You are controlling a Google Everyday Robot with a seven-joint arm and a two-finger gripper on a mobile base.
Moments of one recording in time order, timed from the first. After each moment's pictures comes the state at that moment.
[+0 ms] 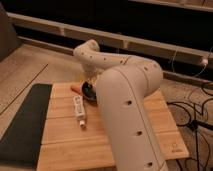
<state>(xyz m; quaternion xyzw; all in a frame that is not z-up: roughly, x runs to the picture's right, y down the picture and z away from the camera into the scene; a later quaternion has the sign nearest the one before) -0.080 -0.039 0.914 -0.21 0.19 0.63 0.72</state>
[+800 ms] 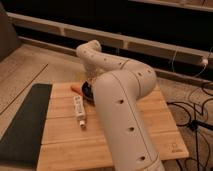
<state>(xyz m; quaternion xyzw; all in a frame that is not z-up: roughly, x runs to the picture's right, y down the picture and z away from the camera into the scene) -0.087 -0.037 0.924 -0.25 0.20 0.64 0.70</state>
